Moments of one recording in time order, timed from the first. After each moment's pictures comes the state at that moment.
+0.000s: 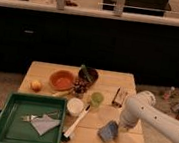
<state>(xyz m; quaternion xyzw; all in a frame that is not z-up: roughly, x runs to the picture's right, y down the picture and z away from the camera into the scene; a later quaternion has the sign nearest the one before) 0.230 0.266 0.766 -0.38 0.01 0.09 0.92</state>
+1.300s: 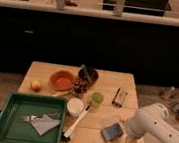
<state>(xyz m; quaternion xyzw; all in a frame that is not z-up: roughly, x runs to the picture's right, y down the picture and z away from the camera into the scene) 0.233 0.290 0.730 -0.32 -0.10 -0.05 0.94</state>
